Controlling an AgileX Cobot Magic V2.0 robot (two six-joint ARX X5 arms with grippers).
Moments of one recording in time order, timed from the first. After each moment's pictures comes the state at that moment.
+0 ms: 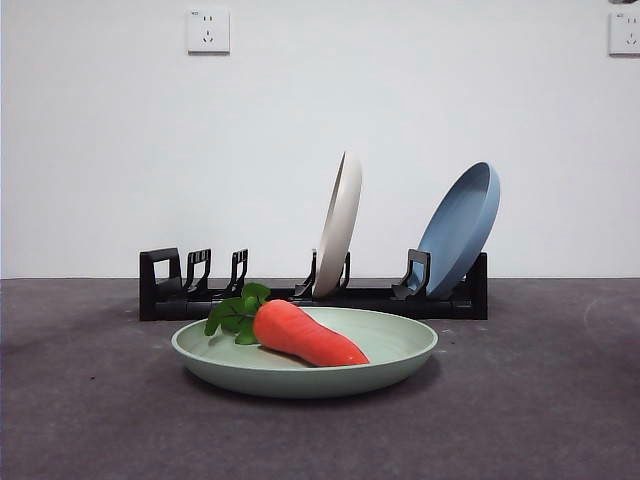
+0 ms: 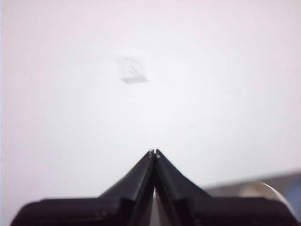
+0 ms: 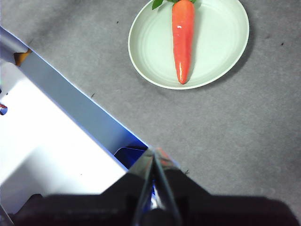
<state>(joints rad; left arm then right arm) -0.13 0.55 1.02 -0.25 -0.05 0.09 0.72 0.79 0.97 -1.02 -0.18 0.13</state>
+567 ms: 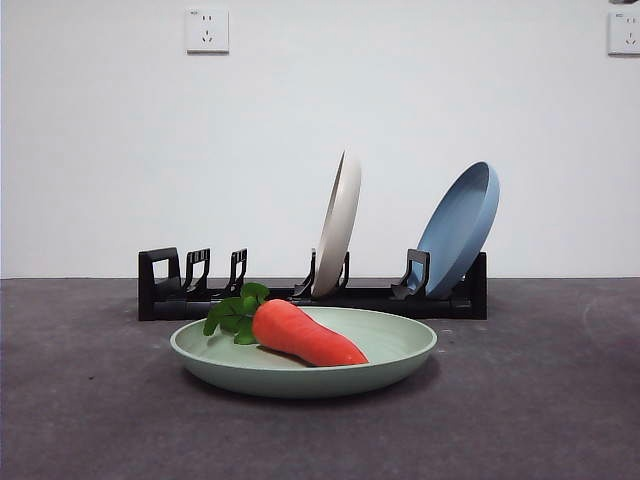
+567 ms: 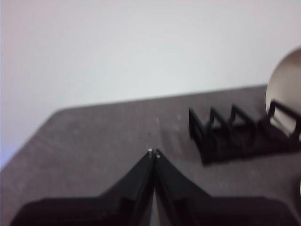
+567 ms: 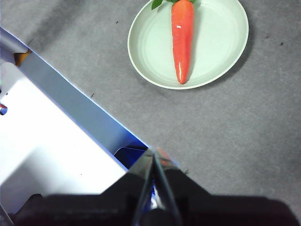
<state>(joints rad) 0.00 0.12 0.20 -0.13 0.00 0.08 0.72 0.79 0.97 -1.02 -0.18 0.13</state>
